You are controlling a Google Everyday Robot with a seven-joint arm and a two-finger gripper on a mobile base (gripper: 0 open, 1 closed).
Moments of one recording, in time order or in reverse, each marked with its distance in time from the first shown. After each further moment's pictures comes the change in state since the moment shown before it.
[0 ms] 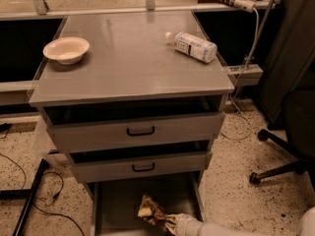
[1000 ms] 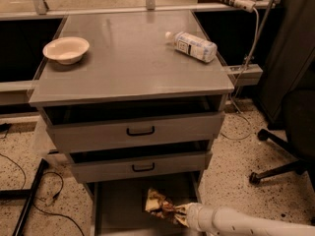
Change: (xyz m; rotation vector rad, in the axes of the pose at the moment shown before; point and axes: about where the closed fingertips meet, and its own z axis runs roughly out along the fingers) arm -0.013 -0.050 -0.067 -0.066 -0.006 -0.092
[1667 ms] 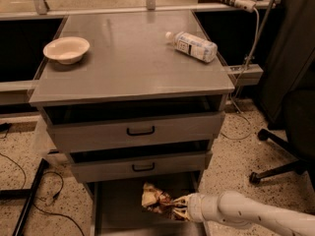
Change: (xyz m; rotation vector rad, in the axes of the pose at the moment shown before) arm -0.045 -0.031 -0.041 -0.084 -0.100 0.060
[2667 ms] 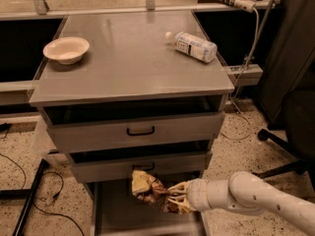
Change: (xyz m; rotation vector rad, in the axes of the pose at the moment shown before) arm -0.110 -0.040 -0.078 -0.040 -0.184 0.132
